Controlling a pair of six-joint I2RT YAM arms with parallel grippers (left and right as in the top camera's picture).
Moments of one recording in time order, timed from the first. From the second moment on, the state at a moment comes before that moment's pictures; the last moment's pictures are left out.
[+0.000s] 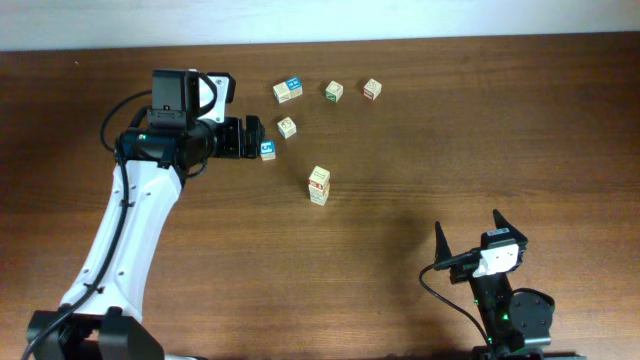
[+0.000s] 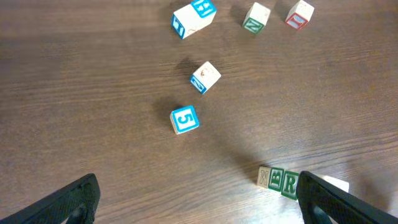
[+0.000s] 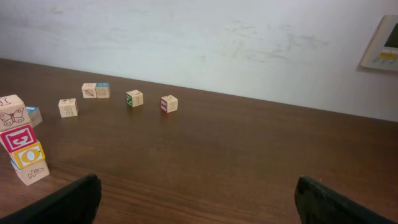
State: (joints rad) left arm -0.11 1.59 1.38 -0.71 0.23 -0.04; right arm 0.03 0.01 0.01 -0.07 -0.12 -0.11
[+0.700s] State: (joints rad) left arm -0.10 0.22 0.03 0.14 0.09 0.20; right arm 0.03 0.01 0.01 -0.07 -0.12 -0.11
